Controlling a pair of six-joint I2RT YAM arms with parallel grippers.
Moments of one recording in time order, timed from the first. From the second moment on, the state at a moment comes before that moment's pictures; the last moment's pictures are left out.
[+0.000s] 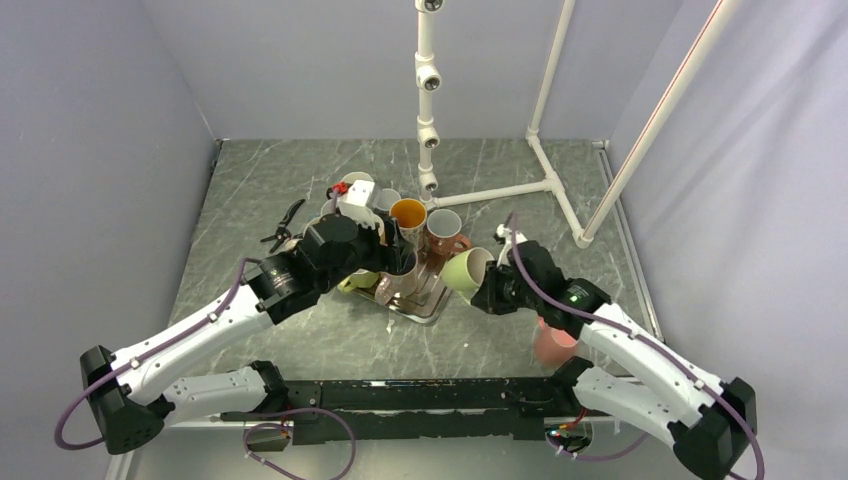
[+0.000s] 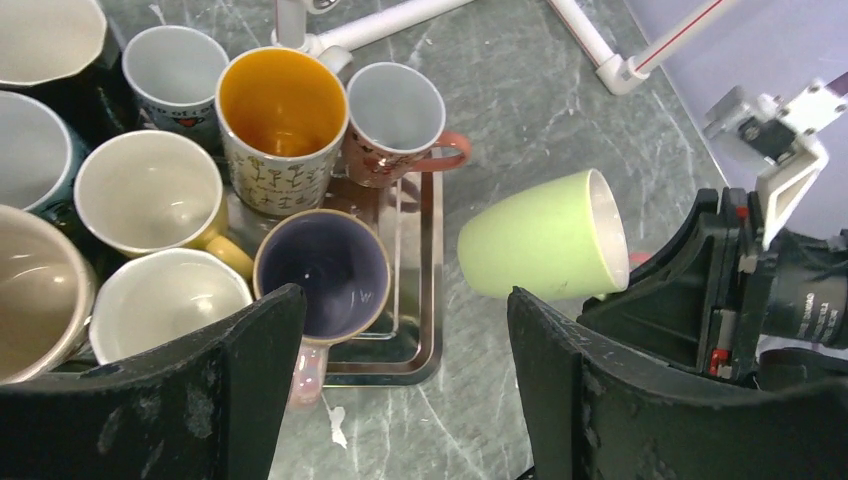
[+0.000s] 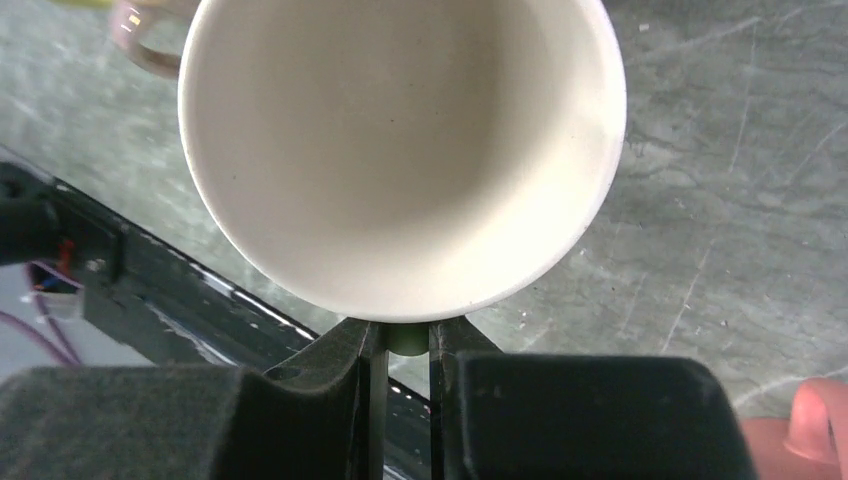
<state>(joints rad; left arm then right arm) -0.90 1.04 1.01 -0.34 -0.27 -0.48 0.63 0.84 0.67 -0.55 -0.12 0.53</state>
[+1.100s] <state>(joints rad) -0.90 0.93 0.98 -0.42 -0.33 -0.48 0.77 1.45 0.97 -0.57 0.11 0.27</state>
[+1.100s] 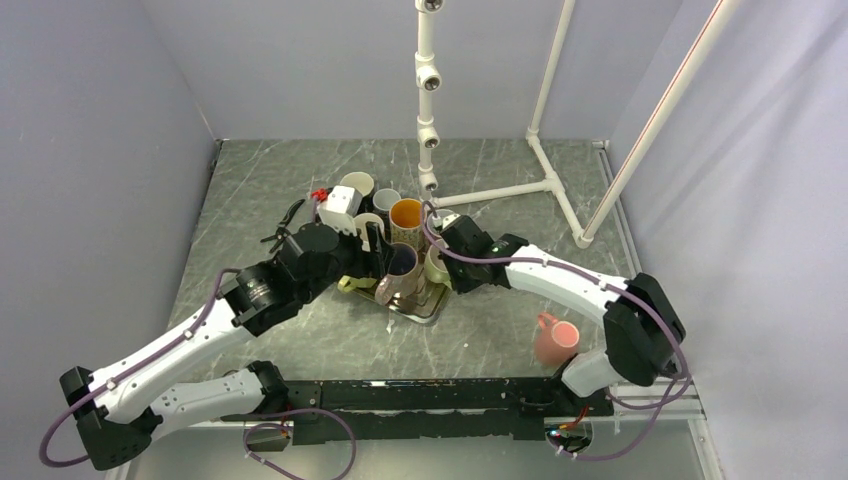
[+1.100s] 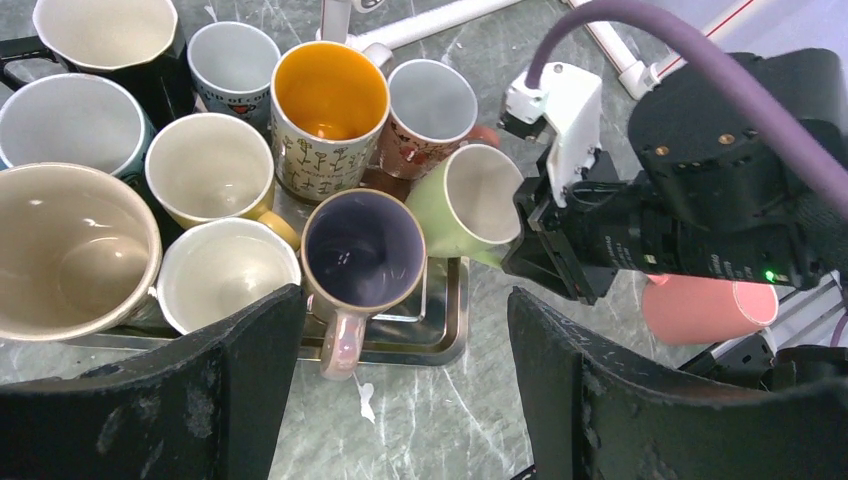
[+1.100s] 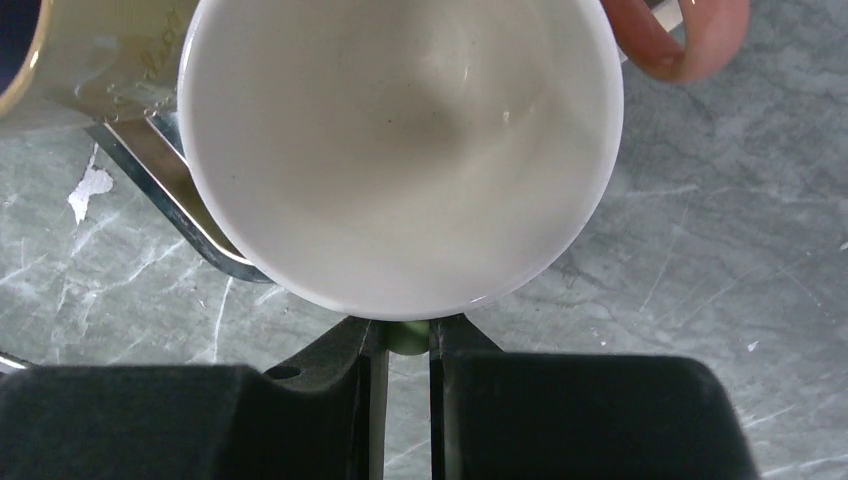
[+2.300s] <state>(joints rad) -0.90 0.83 0.95 -0.48 -0.38 -0.49 0.78 1.53 1.08 -0.57 0.24 0.12</state>
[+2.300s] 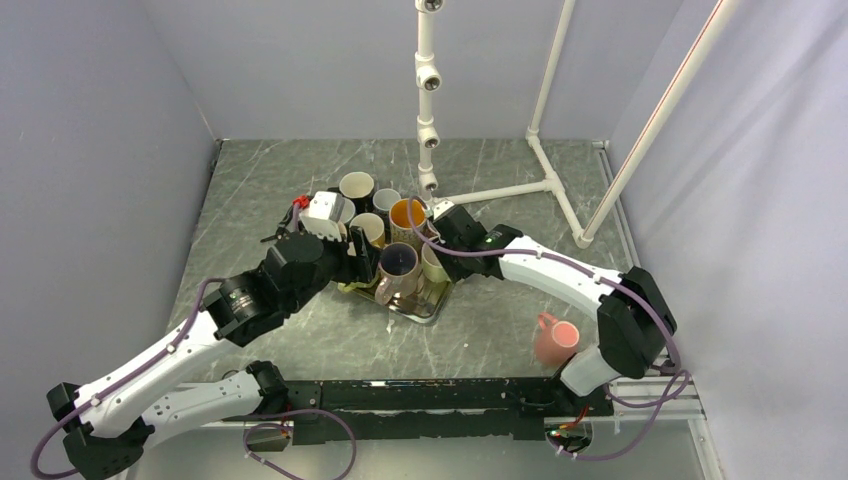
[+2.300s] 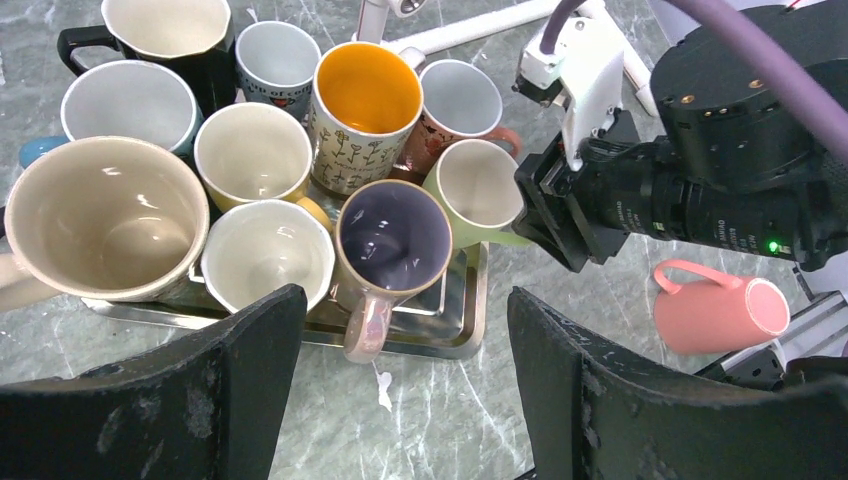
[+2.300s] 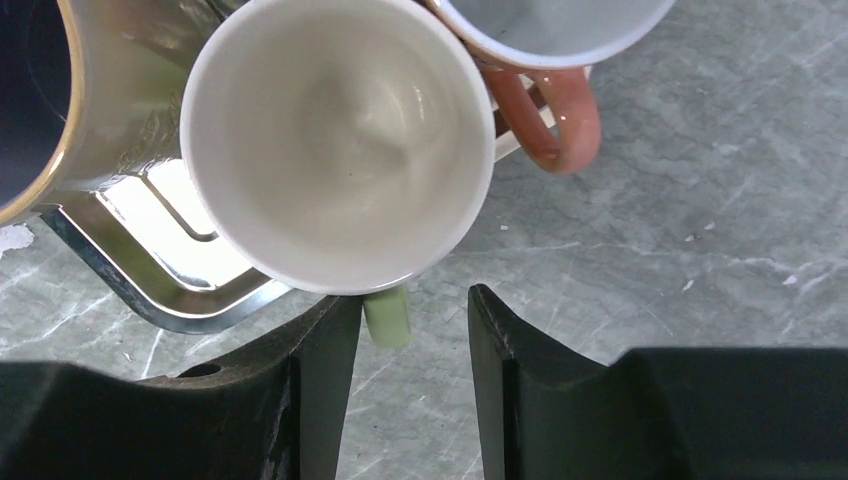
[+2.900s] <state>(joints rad) -0.90 0.84 0.95 -0.48 -0.38 -0.50 0.79 1.50 1.00 -0.45 0.35 0.08</state>
